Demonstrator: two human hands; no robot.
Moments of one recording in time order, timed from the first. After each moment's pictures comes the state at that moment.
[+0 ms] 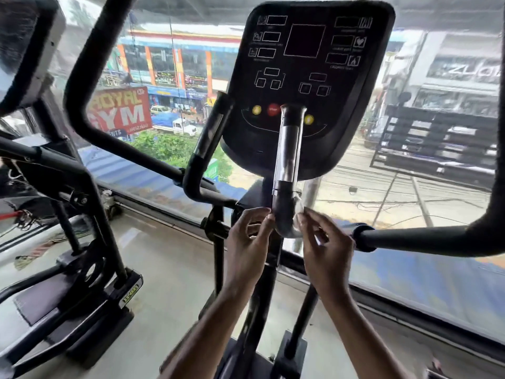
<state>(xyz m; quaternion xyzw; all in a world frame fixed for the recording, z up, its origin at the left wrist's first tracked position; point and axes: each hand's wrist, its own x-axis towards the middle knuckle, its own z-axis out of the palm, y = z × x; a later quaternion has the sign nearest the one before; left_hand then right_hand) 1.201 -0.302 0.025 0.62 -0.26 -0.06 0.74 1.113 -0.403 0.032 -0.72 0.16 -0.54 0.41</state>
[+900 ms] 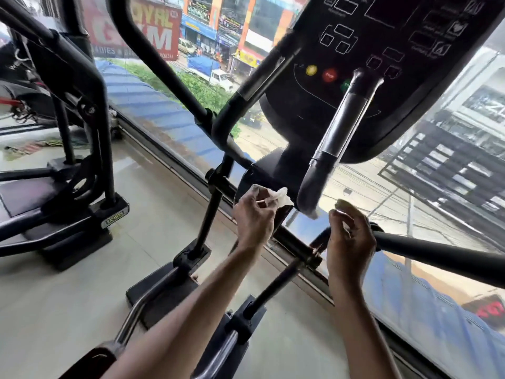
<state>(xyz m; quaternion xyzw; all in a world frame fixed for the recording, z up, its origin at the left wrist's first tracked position) 1.220 -0.333 -0.030 0.69 -0.08 0.00 0.72 1.101 -0.421 0.015 -0.71 0.25 -0.48 0.45</state>
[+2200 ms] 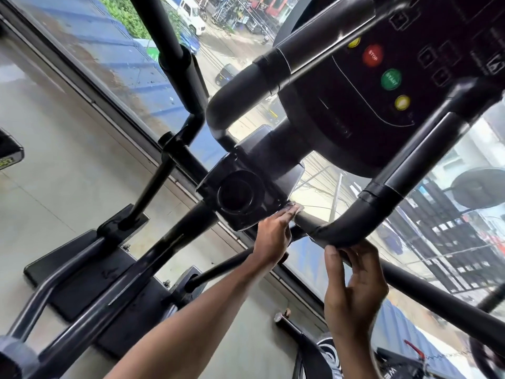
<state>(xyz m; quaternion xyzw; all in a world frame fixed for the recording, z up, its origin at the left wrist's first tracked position) 1.237 -0.461 -0.131 0.67 -0.31 0.02 0.68 1.106 -0.415 0.001 -0.86 0.21 -0.42 0.20</state>
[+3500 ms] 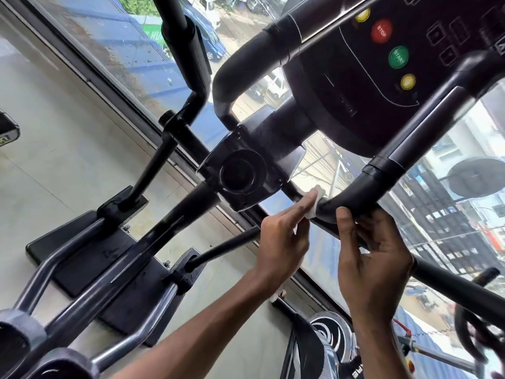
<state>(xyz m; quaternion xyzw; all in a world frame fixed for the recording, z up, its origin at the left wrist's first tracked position) 1.189 -0.368 -0.065 0.53 -0.25 0.00 0.81 1.111 -0.385 0.045 -0.87 0.24 -0.40 0.13</state>
